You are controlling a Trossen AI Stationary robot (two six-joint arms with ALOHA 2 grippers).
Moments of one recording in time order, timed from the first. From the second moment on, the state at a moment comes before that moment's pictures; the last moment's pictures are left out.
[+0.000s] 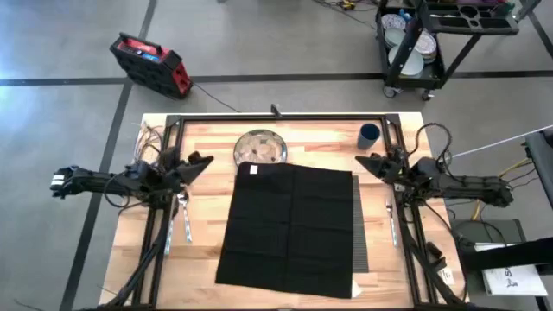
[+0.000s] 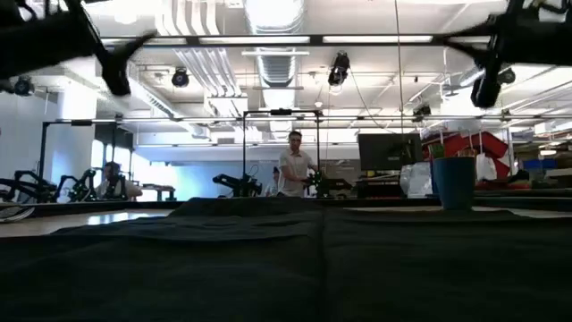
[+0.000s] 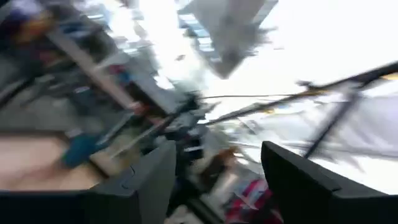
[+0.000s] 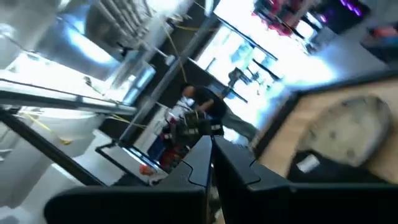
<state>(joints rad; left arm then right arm) -0.03 0.35 0.06 0.80 -0.13 -0.69 -0.09 0.16 0.15 0.32 0.18 0.88</state>
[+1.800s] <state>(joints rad) 0.00 1.13 2.03 -1.00 -0.15 -0.13 -0.09 1.23 1.99 -1.00 0.18 0.43</state>
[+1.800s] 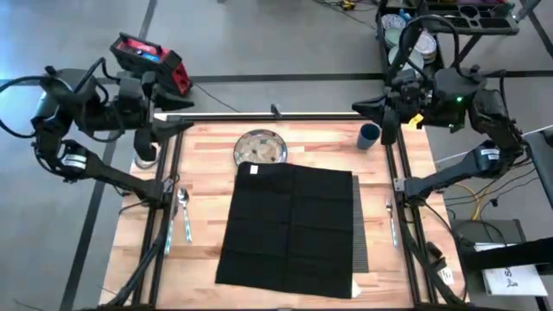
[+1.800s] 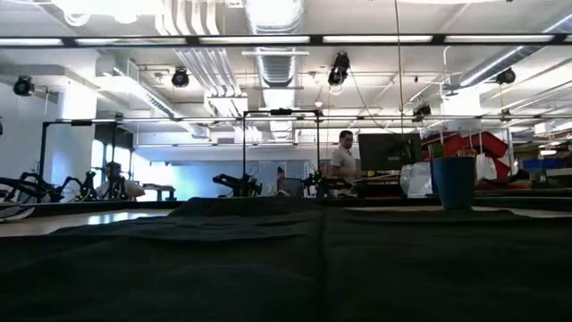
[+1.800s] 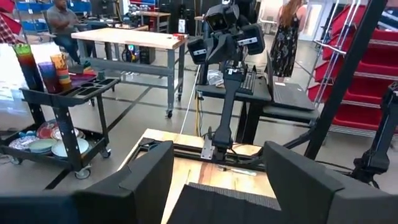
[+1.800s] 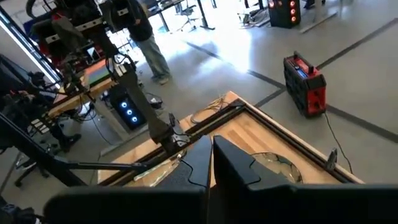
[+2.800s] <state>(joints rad) 0.03 1.34 2.03 -1.43 -0.46 -0.06 -0.10 1.29 1.99 -1.27 0.19 0.44</state>
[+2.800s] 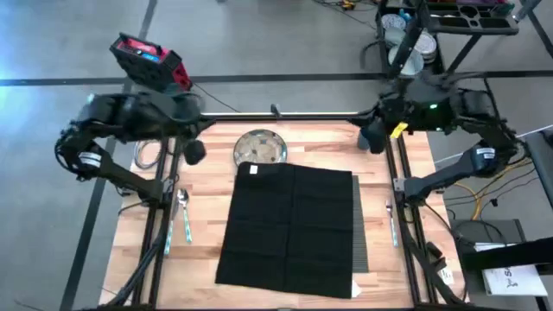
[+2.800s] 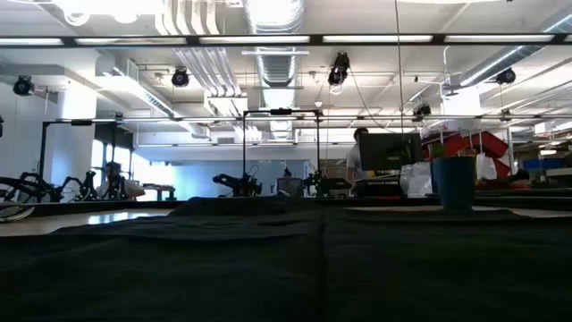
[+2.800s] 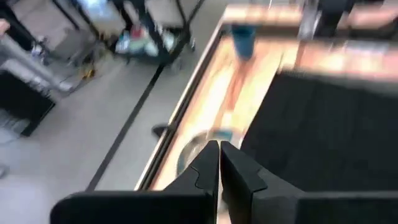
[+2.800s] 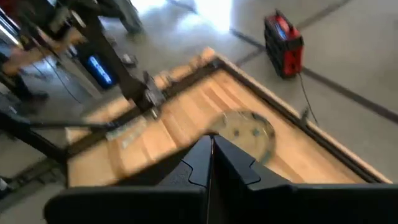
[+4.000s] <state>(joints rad) 0.24 1.30 1.10 -1.00 -0.20 -0.11 -0.11 1.36 1.42 -1.27 0.23 0.49</state>
